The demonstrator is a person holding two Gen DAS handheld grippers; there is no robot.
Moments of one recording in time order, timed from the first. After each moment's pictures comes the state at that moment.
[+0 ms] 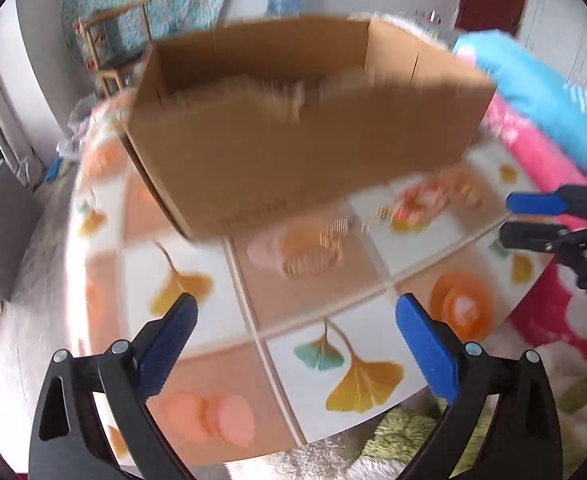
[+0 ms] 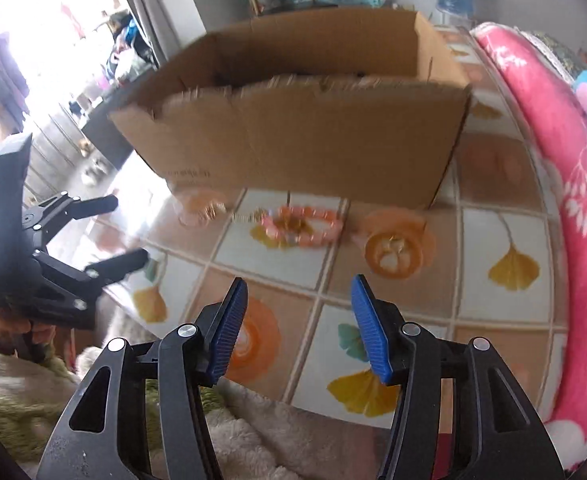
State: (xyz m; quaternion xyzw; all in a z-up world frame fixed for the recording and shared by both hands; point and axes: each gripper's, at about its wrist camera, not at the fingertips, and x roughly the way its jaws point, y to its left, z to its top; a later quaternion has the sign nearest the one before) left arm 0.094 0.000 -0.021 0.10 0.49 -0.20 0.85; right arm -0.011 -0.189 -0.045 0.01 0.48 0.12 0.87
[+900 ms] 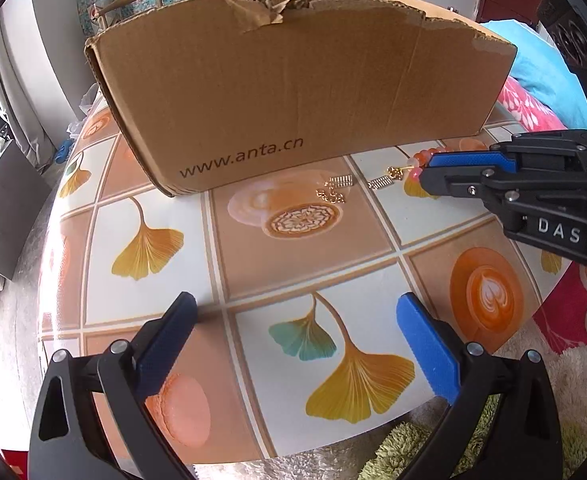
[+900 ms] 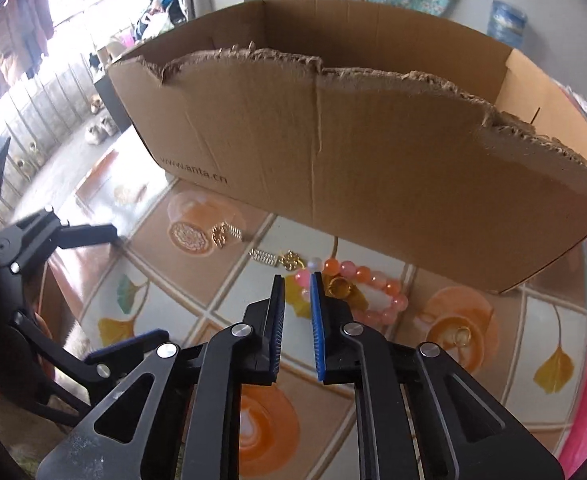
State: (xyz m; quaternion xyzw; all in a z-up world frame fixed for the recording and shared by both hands) left arm 0.084 -0.008 -0.048 0.09 0.48 -0.16 0.86; right arm 0.036 -0.145 -0.074 -0.09 0.47 0.16 0.87
